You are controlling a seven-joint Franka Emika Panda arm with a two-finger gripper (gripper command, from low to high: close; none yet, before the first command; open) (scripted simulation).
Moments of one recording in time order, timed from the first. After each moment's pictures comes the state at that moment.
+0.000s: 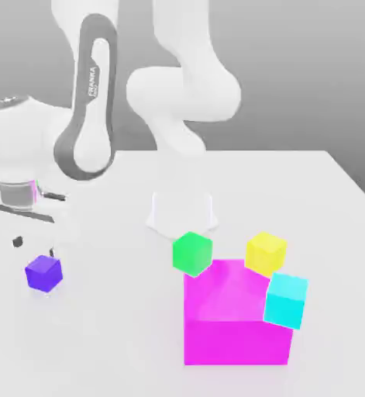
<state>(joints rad) -0.39 0.14 -0.44 -2.81 0.27 2.94 0.07</state>
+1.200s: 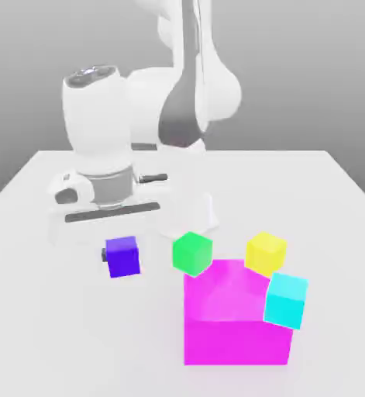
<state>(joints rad) -0.04 -0.28 -0.09 -2.84 0.08 2.55 0.24</state>
